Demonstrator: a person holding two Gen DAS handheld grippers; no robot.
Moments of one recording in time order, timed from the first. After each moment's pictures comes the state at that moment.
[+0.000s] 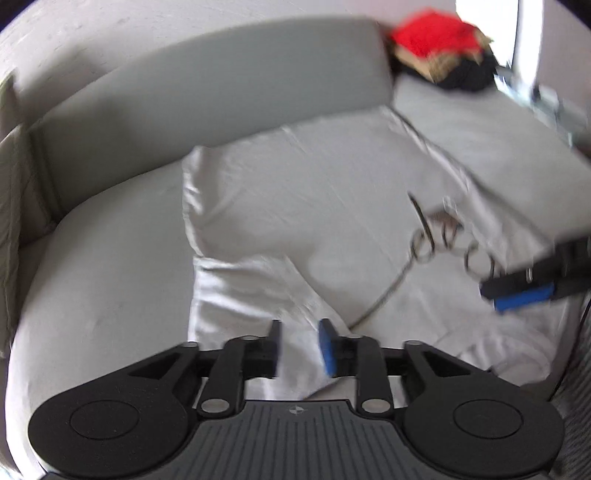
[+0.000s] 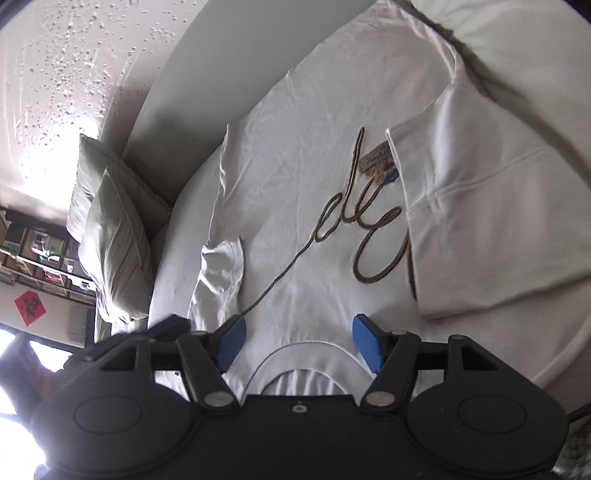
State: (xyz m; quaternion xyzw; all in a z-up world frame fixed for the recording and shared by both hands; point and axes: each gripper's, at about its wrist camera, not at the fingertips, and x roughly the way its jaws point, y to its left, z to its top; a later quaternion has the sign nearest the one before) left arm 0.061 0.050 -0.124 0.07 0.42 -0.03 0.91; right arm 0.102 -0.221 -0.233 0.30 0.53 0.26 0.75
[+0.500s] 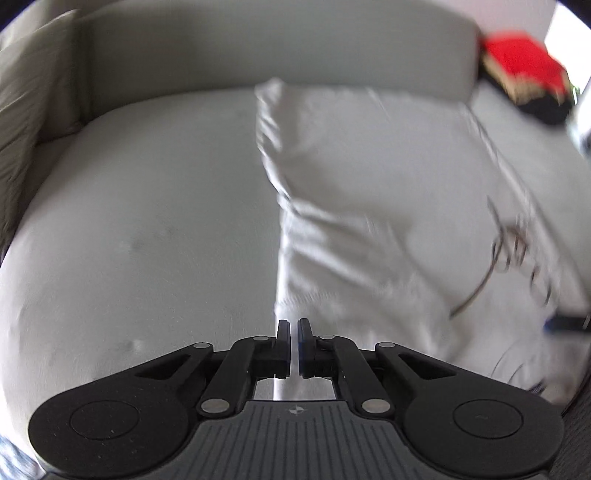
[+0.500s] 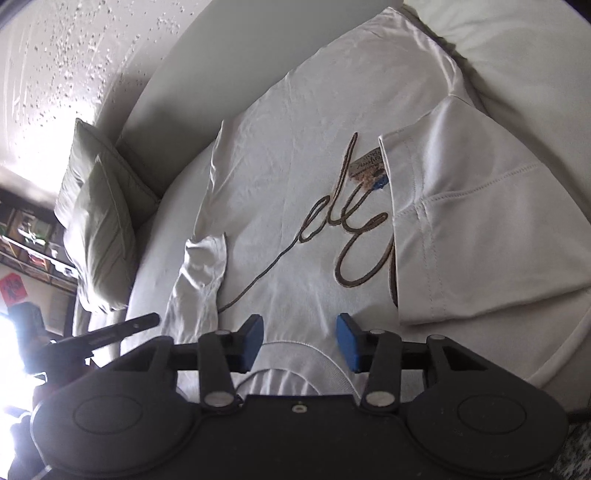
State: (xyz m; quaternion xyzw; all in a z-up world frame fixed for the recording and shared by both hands) left arm 0.086 0.098 -0.179 0.01 0.52 -0.01 0.85; right arm 0.101 -0.214 -0.235 0.25 0.53 0.25 0.77
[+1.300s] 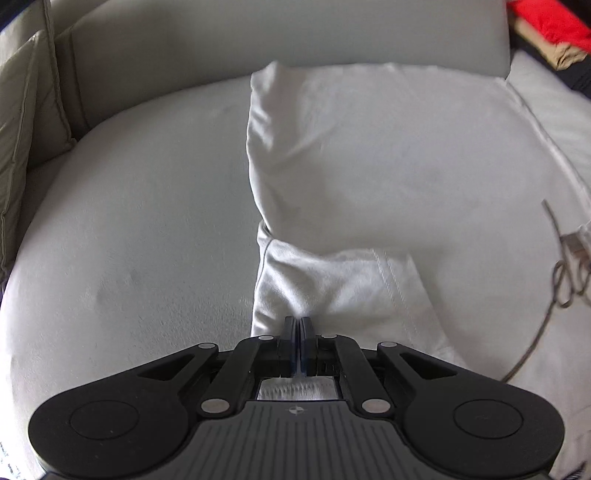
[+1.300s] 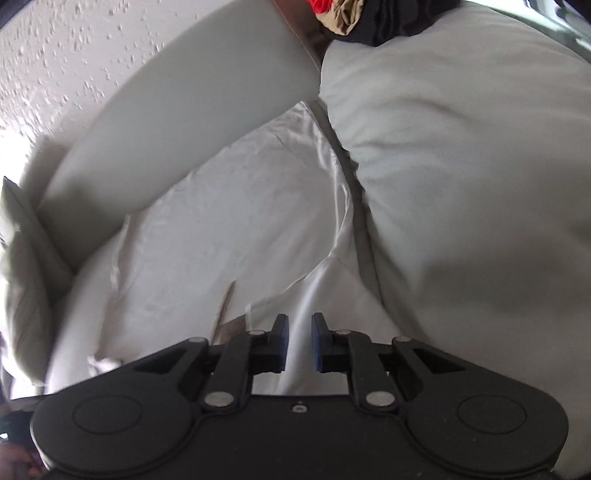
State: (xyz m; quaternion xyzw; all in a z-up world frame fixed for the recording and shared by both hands) left arm 0.142 0.062 -0.206 0.04 0.52 0.06 0.85; right arm 0.191 -0.267 -0.236 0.18 0.48 0.12 0.85
